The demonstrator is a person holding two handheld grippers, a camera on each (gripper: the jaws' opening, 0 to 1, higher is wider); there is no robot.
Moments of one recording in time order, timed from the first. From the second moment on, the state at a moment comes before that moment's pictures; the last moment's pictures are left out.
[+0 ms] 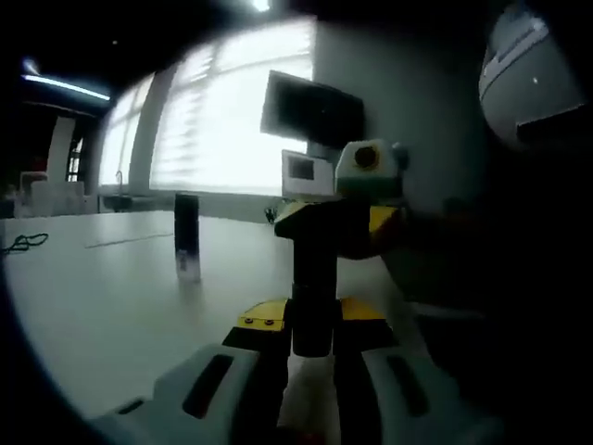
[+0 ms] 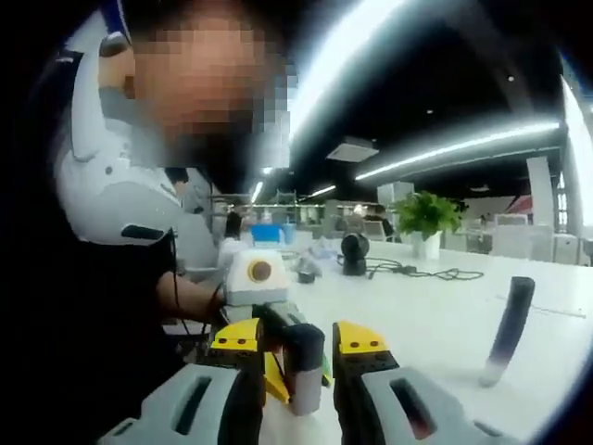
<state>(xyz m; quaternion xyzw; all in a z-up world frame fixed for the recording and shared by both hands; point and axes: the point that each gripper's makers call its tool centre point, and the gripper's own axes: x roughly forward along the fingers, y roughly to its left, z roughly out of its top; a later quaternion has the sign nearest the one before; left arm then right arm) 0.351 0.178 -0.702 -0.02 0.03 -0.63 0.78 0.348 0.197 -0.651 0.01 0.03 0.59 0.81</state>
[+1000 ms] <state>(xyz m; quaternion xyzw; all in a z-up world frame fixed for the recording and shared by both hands) 0.346 0.178 -0.703 -0.01 0.03 -0.65 0.76 0.350 0.190 -0.660 -0.01 0.05 0.64 0.77</state>
